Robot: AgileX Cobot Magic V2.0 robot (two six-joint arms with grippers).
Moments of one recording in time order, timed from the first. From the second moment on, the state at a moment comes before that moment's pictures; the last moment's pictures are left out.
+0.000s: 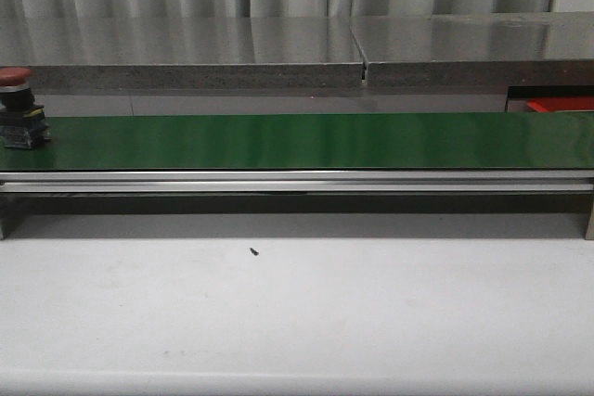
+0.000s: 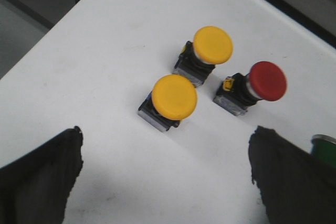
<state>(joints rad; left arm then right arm) 0.59 1.91 -1.51 -0.51 0.63 0.31 -0.15 0.86 -0.68 0.50 0.62 -0.59</state>
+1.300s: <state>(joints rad) 0.53 2.25 -1.78 -0.50 0.63 0.31 -0.15 0.86 -0.68 0.50 0.62 -0.59</state>
